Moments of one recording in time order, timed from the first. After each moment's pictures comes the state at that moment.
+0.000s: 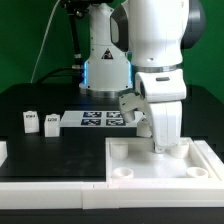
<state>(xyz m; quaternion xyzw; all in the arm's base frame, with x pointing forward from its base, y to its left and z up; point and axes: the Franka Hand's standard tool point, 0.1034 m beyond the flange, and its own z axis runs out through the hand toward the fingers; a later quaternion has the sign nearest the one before) 0.493 0.084 0.005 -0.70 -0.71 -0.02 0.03</state>
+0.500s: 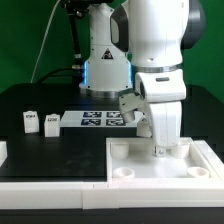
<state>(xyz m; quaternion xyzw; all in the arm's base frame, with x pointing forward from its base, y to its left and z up) 0.493 0.082 0.005 -0.71 -0.71 -0.02 0.03</state>
